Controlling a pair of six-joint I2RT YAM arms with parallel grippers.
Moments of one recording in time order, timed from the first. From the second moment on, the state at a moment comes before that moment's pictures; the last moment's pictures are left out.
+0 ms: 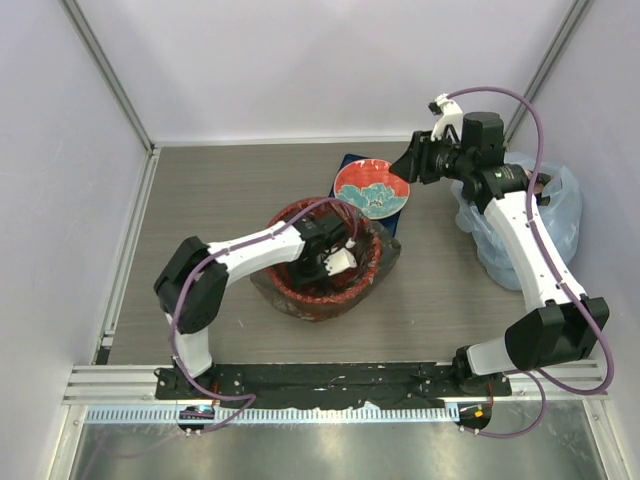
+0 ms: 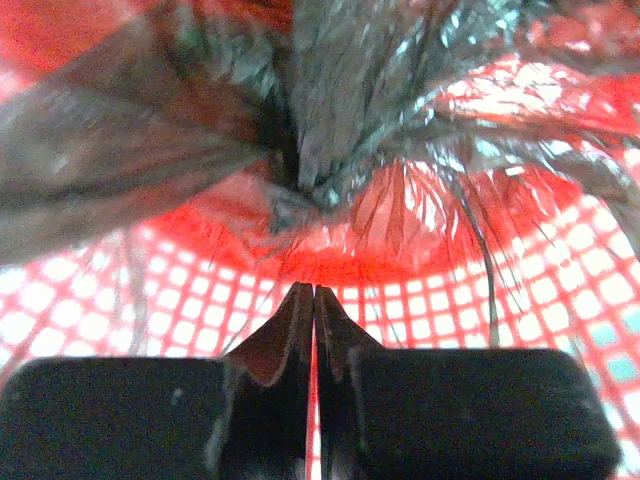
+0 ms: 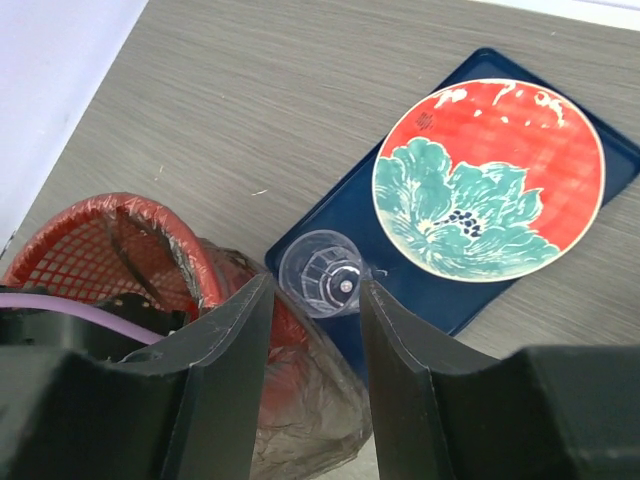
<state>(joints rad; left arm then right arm) -0.84 1.87 1.35 -0.99 -0.03 0.41 0.16 1.41 1.47 -0.51 -0.50 0.14</state>
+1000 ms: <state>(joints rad) -0.31 1.32 1.62 -0.66 0.46 -0.11 0.48 1.44 1.57 -0.68 -0.52 -0.06</state>
